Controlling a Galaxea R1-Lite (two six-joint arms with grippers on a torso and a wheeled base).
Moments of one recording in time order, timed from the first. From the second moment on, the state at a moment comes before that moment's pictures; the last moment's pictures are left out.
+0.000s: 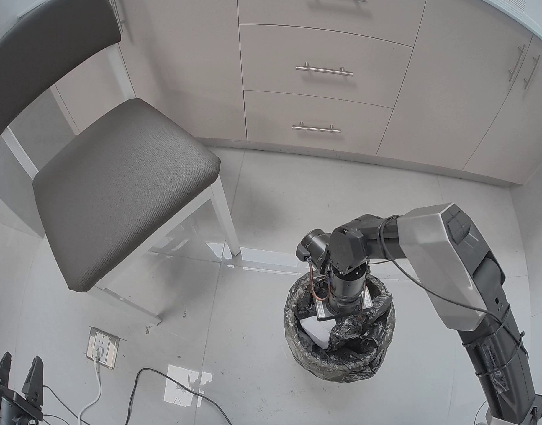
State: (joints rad) left arm -0.17 0.10 -0.04 0.04 0.30 -0.27; right arm 0.57 2.63 -2.00 0.83 -0.22 0.48
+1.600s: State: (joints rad) left arm -0.17 0.10 -0.04 0.04 0.32 -0.29; right arm 0.52 2.88 -2.00 0.61 -0.34 0.44
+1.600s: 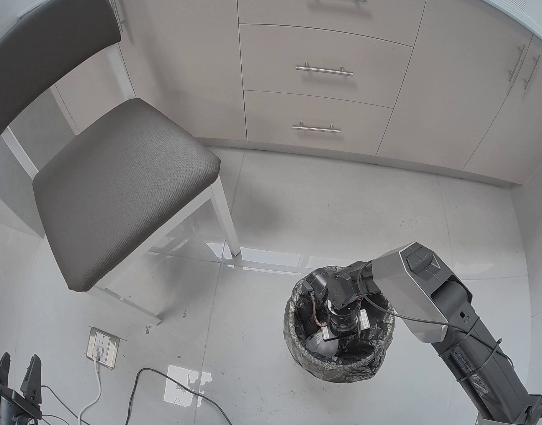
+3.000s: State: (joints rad) left arm -0.17 0.10 -0.04 0.04 0.28 -0.28; right arm 0.57 1.91 -2.00 1.11 -0.43 0.27
